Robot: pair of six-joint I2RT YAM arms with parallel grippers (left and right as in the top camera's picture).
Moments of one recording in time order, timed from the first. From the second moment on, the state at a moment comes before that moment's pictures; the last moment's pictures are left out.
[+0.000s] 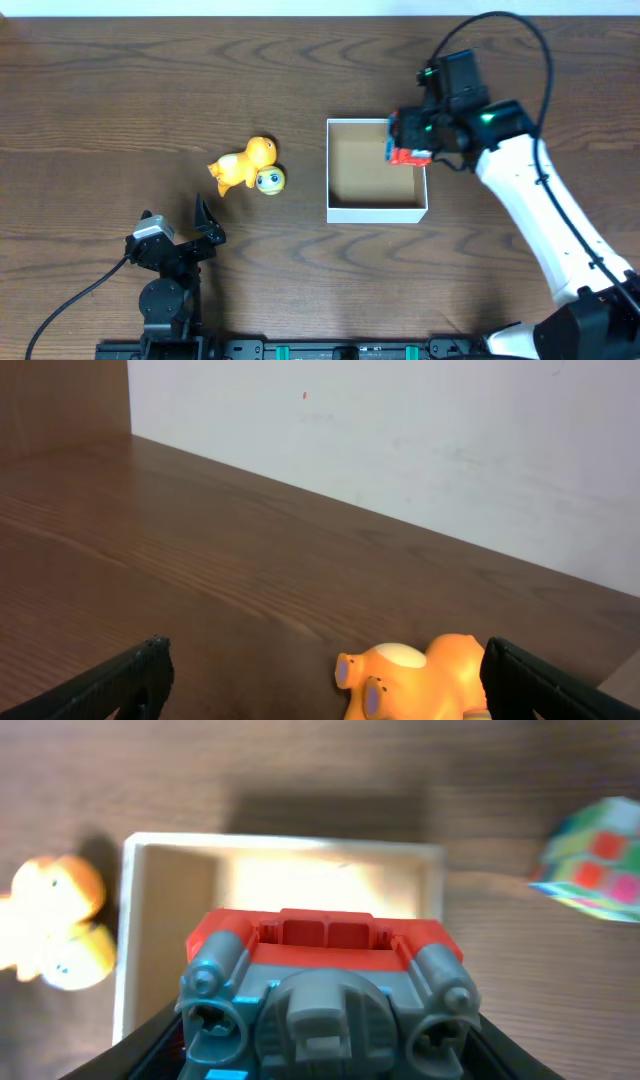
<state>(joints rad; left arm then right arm) -0.02 0.01 0.02 -0.11 -0.21 -0.27 0.36 1.60 1.41 -0.86 -0.06 0.39</state>
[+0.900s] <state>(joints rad) -0.02 0.01 0.02 -0.11 -0.21 -0.27 0.48 1.83 1.40 -0.95 0.06 0.37</state>
